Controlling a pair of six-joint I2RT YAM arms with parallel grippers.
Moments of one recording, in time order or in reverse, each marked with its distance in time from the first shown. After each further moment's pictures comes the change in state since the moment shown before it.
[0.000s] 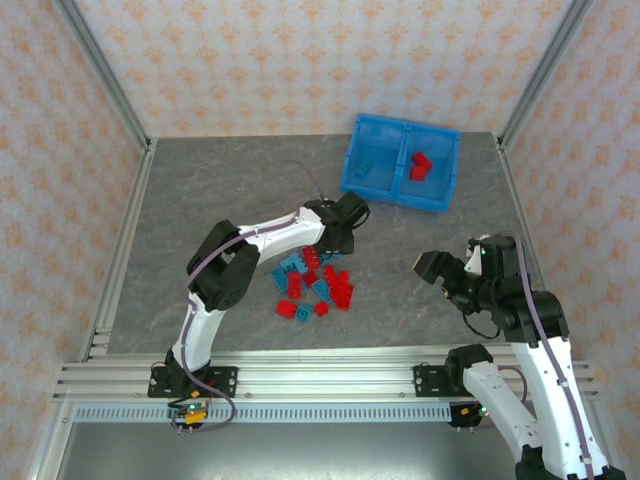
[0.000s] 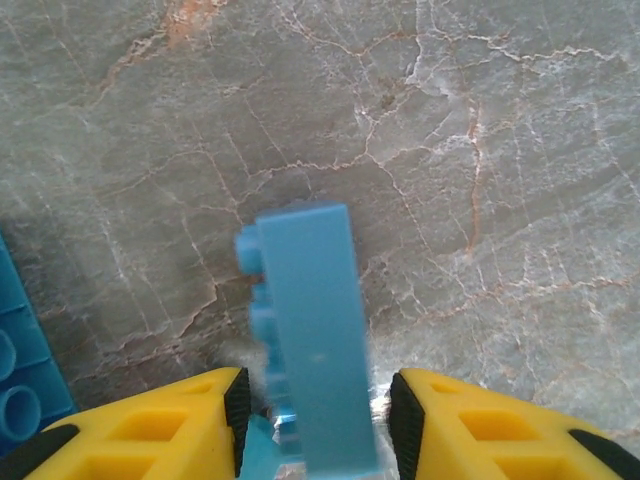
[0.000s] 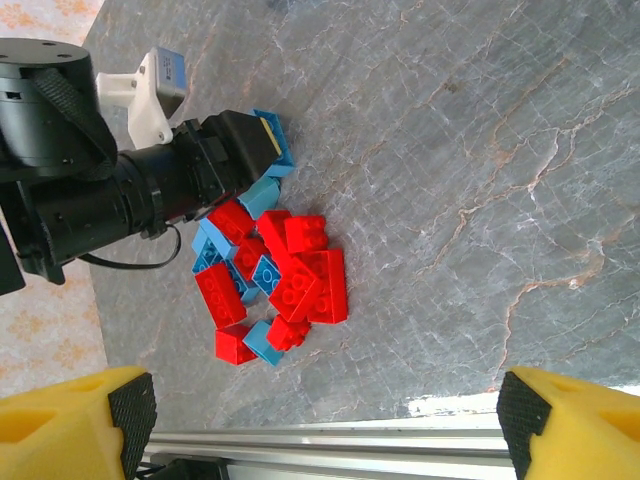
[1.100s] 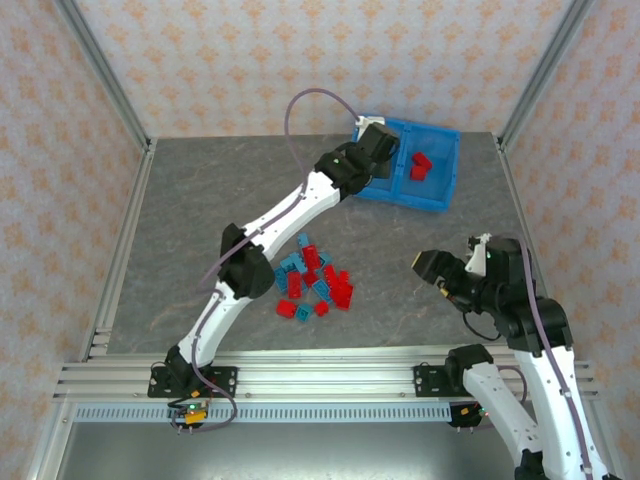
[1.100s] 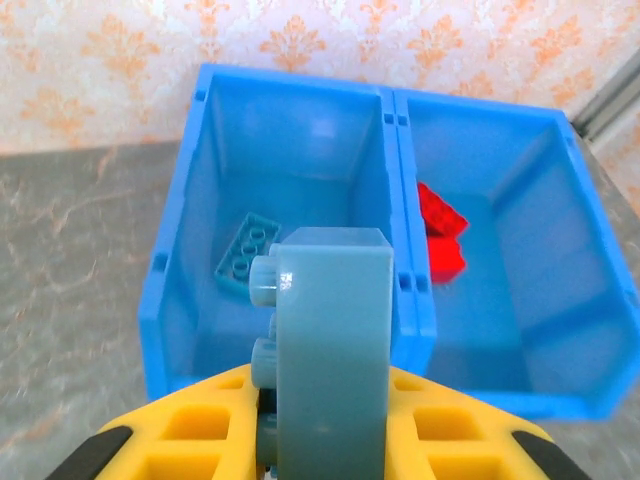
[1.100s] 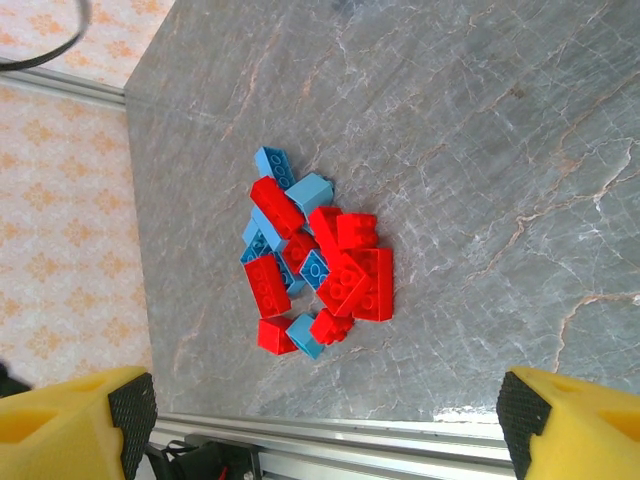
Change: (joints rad) left arm 0.014 0.328 0.945 0.002 -0.264 0.336; right arm 0.000 -0.052 0.005 0.041 -0.069 0.004
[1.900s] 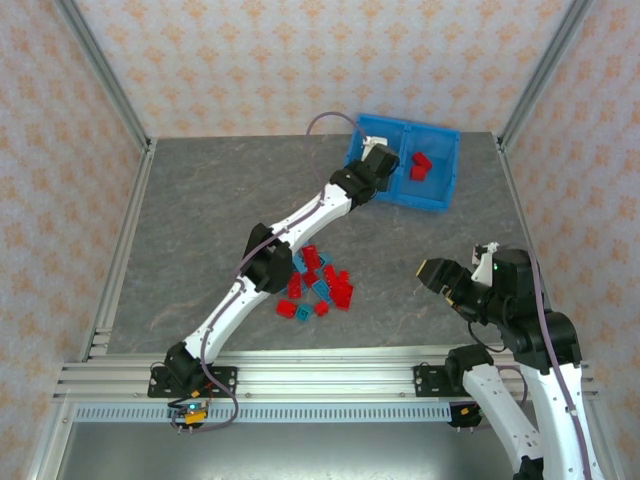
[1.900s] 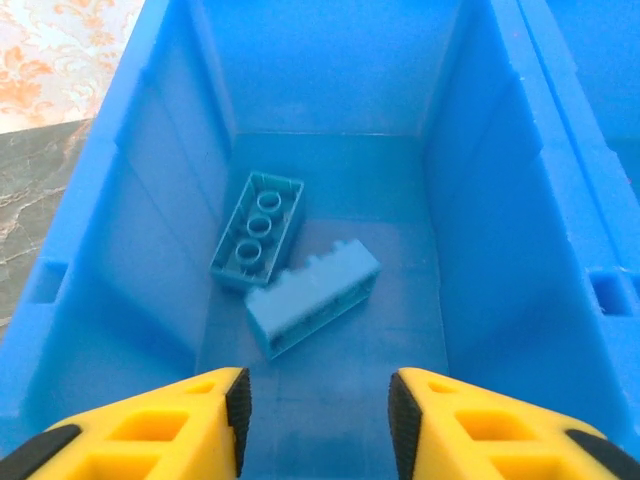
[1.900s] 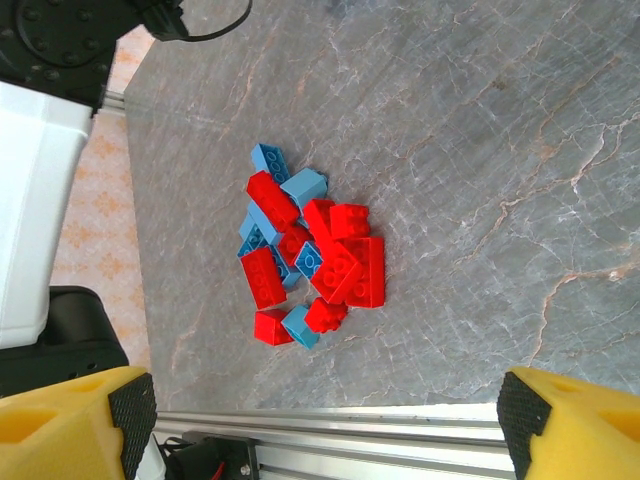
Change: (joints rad) left arm 0.032 0.245 0.105 0.100 -0.026 0.084; right arm 0.000 -0.055 0.019 -0.069 0.019 0.008
